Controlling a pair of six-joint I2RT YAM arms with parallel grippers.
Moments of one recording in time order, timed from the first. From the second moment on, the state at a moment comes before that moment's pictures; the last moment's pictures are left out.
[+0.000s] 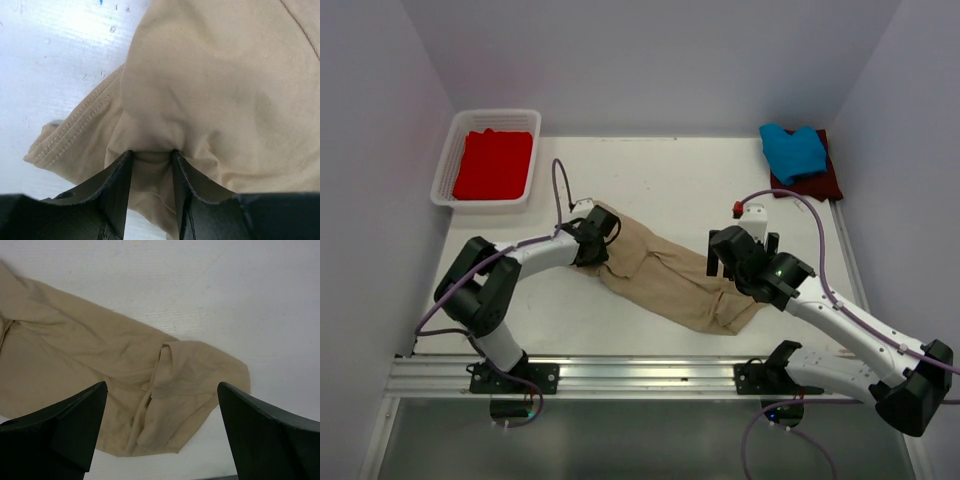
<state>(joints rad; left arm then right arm) -0.60 1.69 0.94 -0.42 -0.41 -0.80 0.77 1.01 0.89 -0.81 0.65 0.63</state>
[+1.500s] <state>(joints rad) -0.52 1.50 0.82 -0.40 -0.30 -0.62 0.76 1.17 0.92 -0.82 0.66 0.67</state>
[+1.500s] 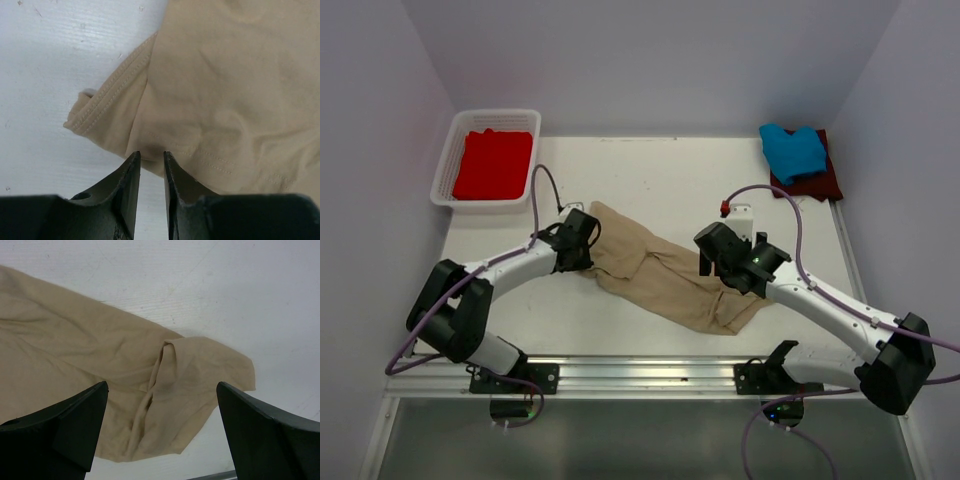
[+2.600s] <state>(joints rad) -0.52 1.51 0.85 -0.41 -0.43 -0.62 0.76 1.17 0.92 -0.81 0.66 0.67</state>
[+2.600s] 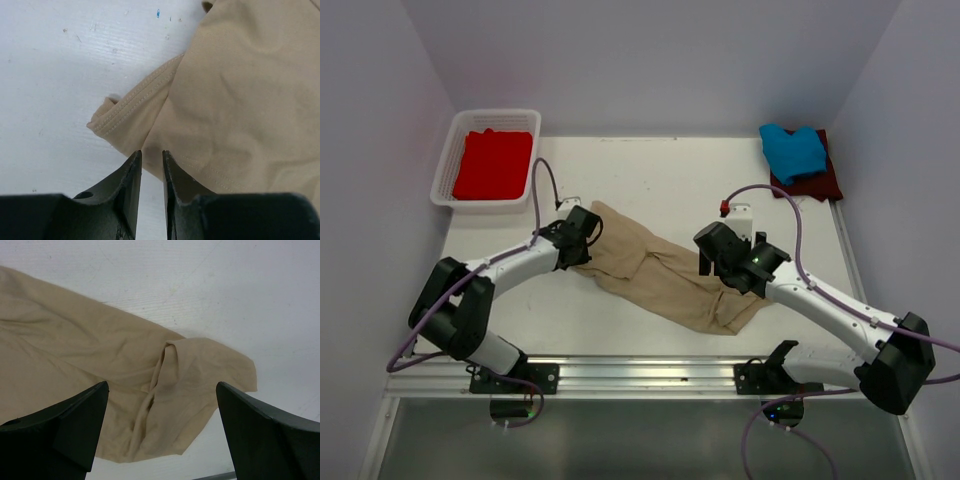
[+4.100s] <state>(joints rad) -0.61 1.42 1.03 -0.52 -0.46 -0.60 0.76 1.20 0.92 -0.79 0.65 0.68</state>
